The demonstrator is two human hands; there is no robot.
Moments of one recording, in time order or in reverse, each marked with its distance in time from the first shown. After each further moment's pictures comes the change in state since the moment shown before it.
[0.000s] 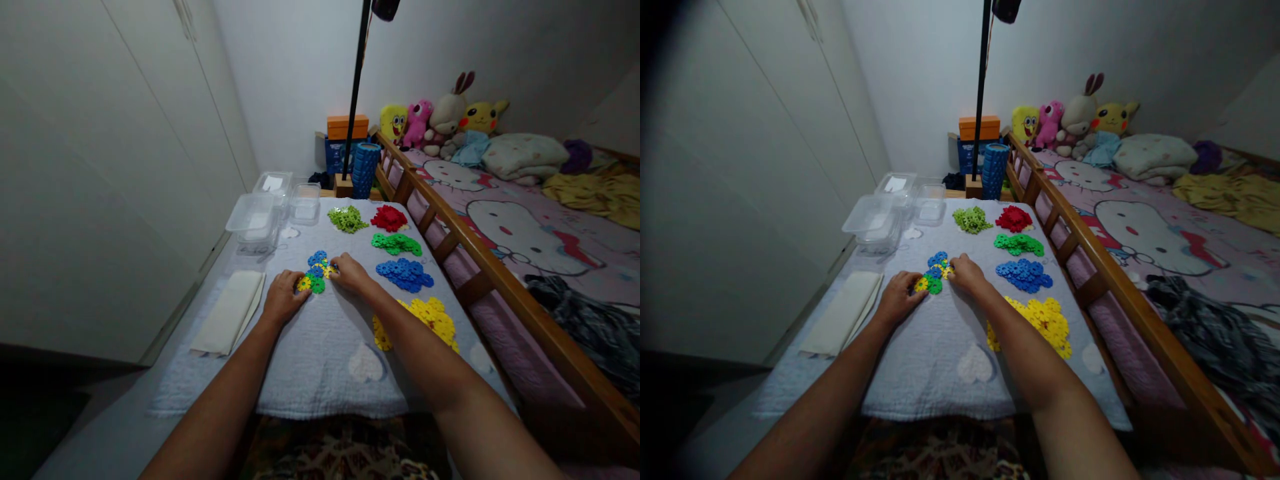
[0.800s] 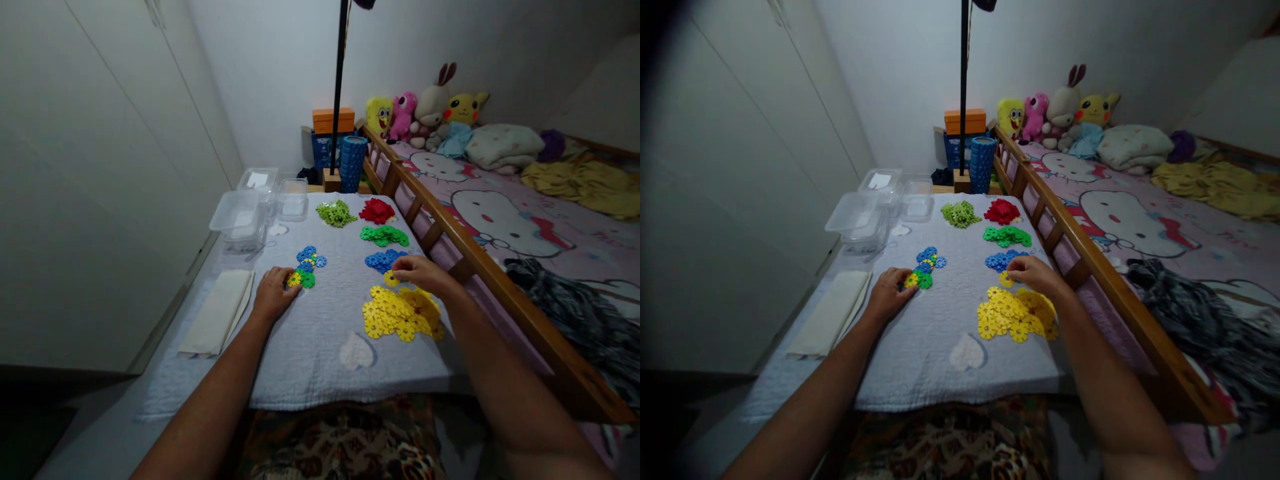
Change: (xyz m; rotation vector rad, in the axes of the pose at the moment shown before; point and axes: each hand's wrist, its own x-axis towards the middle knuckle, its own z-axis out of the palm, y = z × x) left_hand 0.001 0.001 -0.001 0.006 -0.003 0.000; right_hand -0.122 0.121 -0.091 0.545 -0.005 0.216
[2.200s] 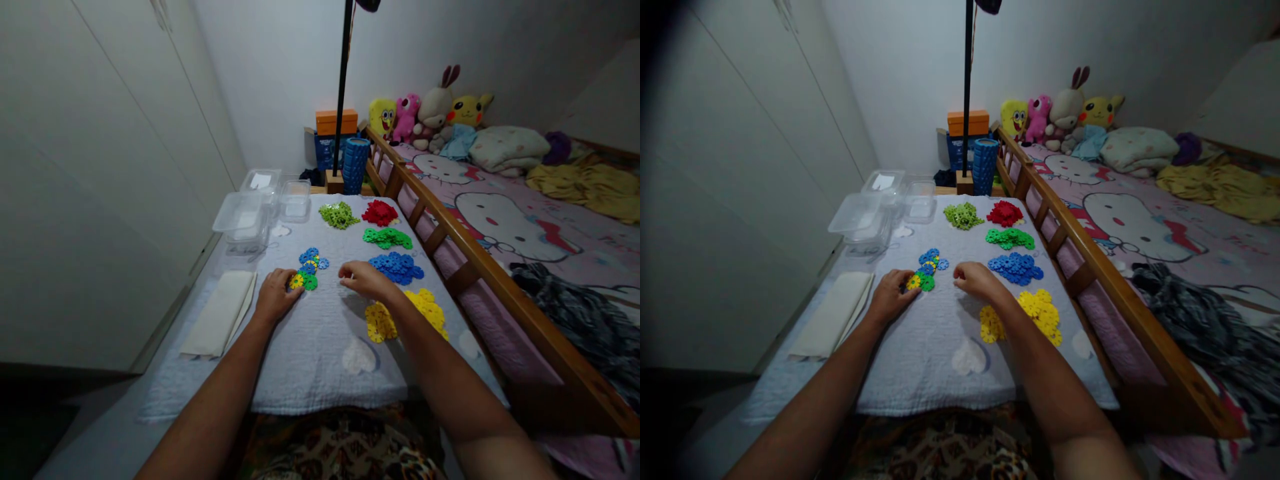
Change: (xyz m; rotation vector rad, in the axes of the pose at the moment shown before) left_hand -0.001 -0.004 0.003 0.008 0.007 0.018; right_hand 0.038 -0.082 0.098 -0.353 -0.095 -0.232
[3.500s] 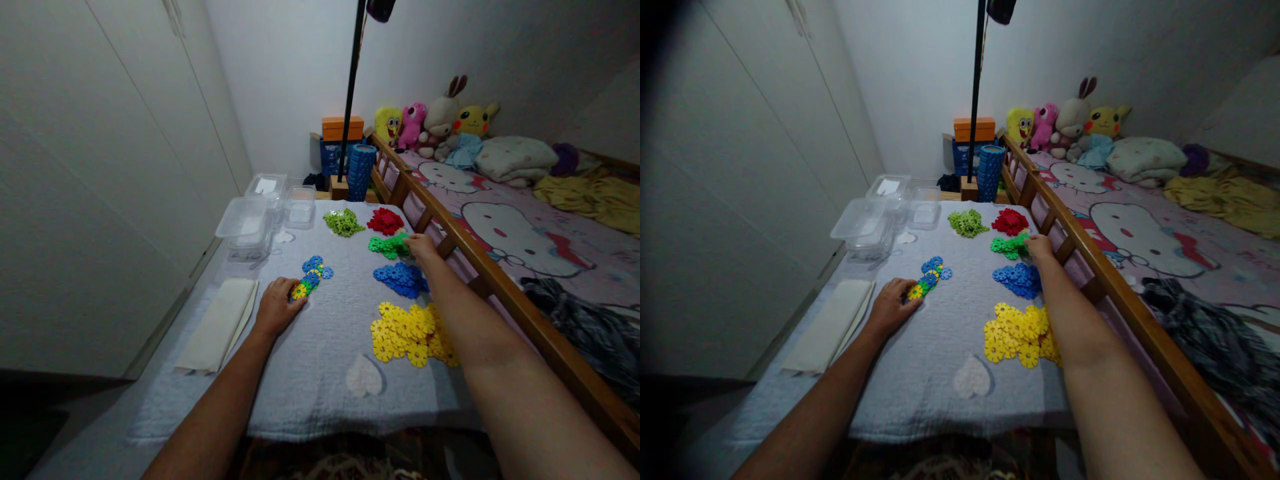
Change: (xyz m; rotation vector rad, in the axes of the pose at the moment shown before) left_hand -0.001 0.002 -0.002 -0.055 0.000 -0.010; right_hand 0.056 0.151 -0.079 0.479 0.725 0.676
